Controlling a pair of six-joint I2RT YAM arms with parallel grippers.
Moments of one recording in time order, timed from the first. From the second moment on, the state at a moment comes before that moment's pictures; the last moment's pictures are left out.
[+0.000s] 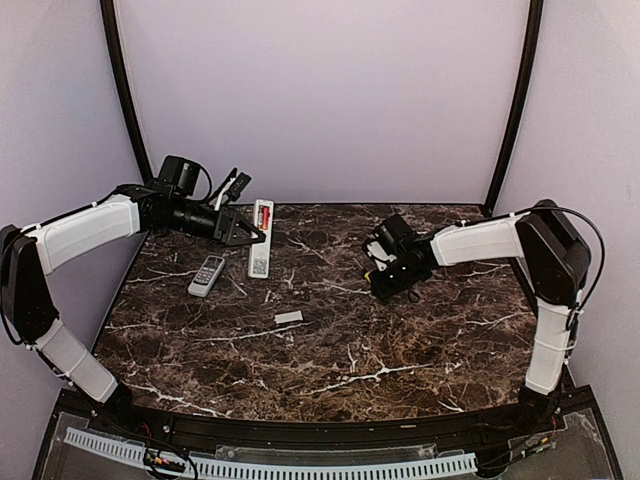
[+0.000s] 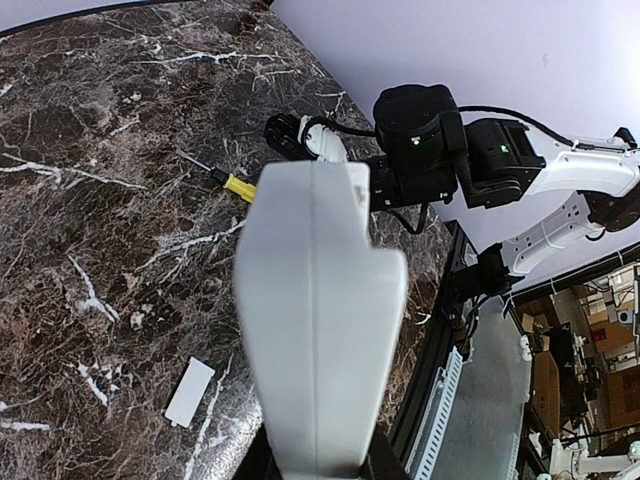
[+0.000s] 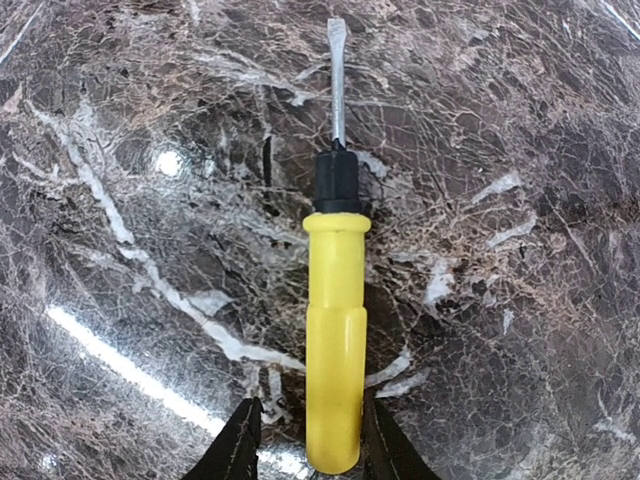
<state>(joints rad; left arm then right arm) -0.38 1.53 1.25 -0.48 0.85 -0.19 0.67 1.93 1.23 -0.38 0.07 0.12</state>
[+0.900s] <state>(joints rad) -0.38 1.53 1.25 -0.48 0.82 -0.19 0.67 1.95 1.22 -0.34 0.08 0.14</state>
